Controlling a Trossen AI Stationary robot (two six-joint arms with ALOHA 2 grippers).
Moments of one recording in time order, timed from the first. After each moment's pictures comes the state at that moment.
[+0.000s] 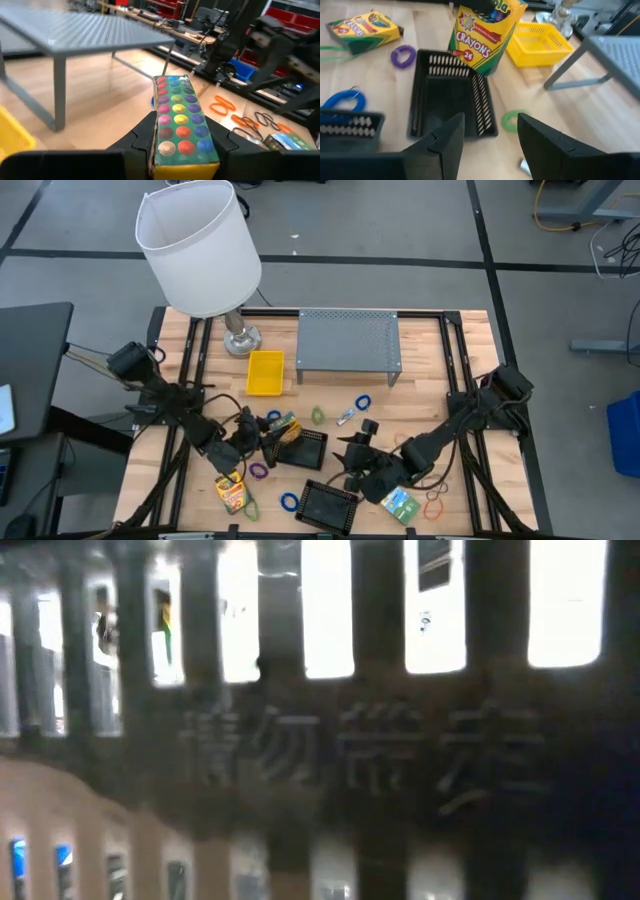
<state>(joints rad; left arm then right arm) -0.73 1.59 0.54 0.70 -1.25 -0.65 0.64 1.79 1.25 -0.37 0.83 0.52</state>
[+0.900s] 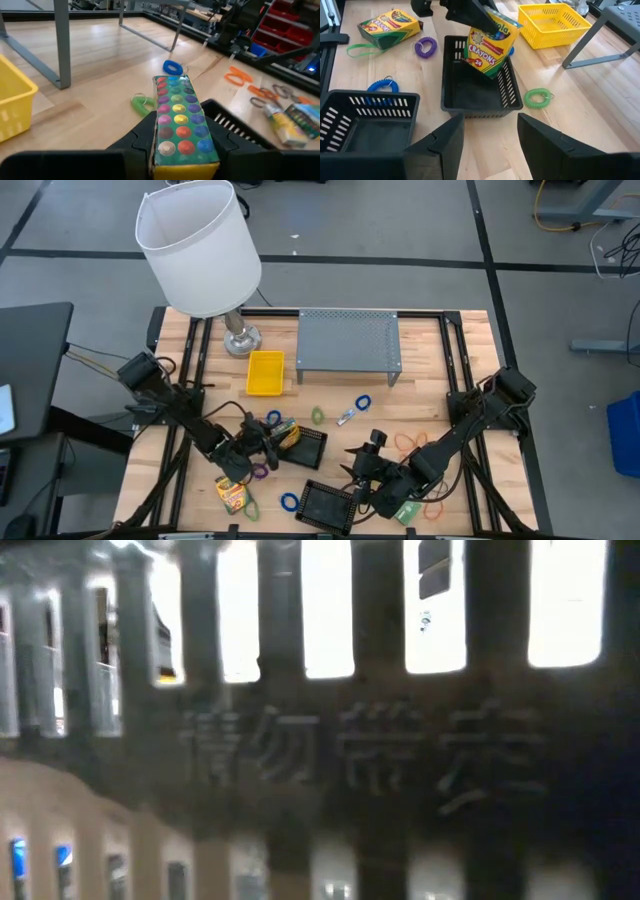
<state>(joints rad) -0.72 1.73 0.54 0.58 -1.20 -0.88 0.71 1.79 1.25 -0.43 0.82 0.69</state>
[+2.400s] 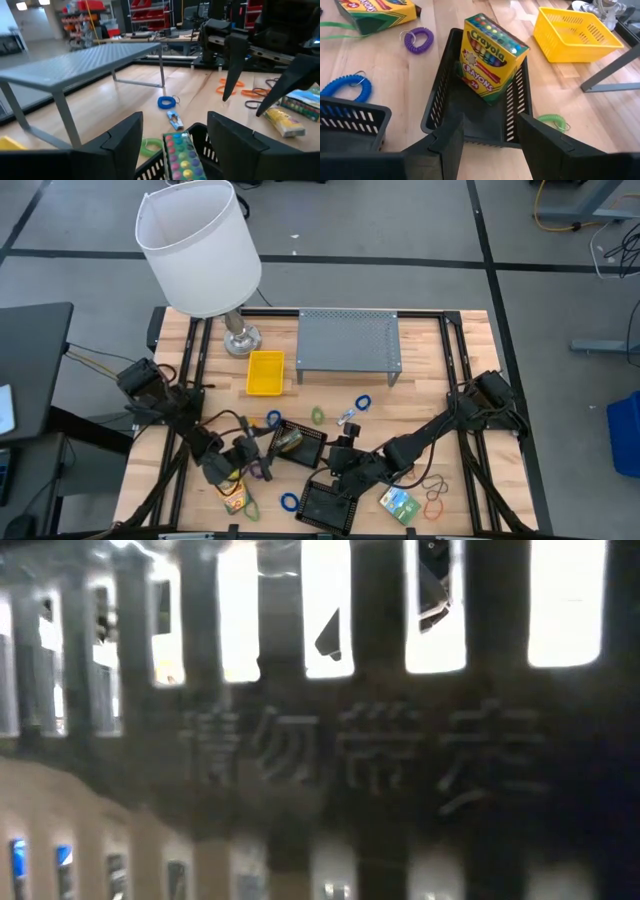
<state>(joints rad) -0.84 1.76 0.54 1.04 -1.36 -0.11 0.56 1.92 1.25 -0.17 0.70 0.36</state>
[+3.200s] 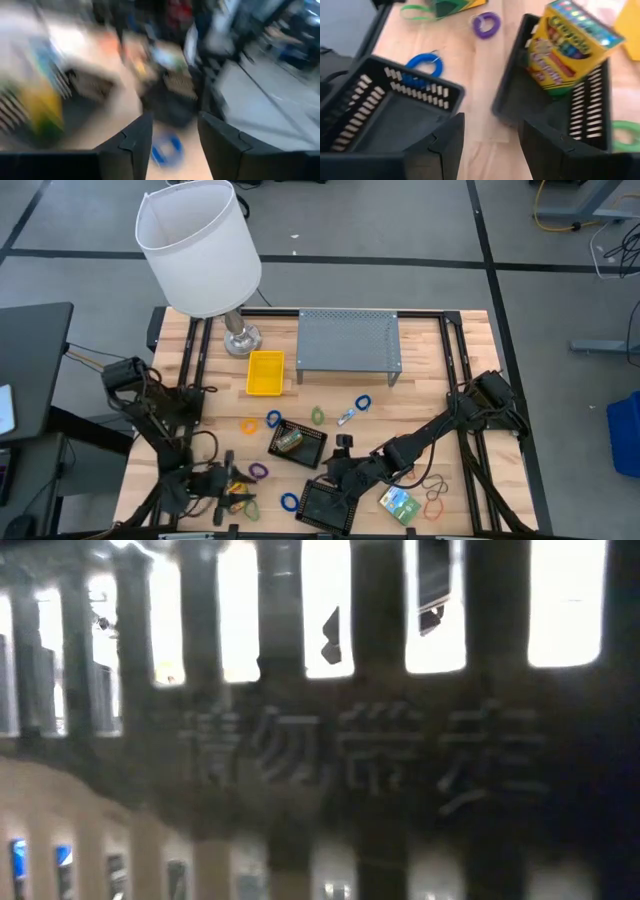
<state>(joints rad) -1.17 1.68 0.54 0.71 -1.06 -0.70 0.56 1.92 1.25 -0.13 0.39 0.30</state>
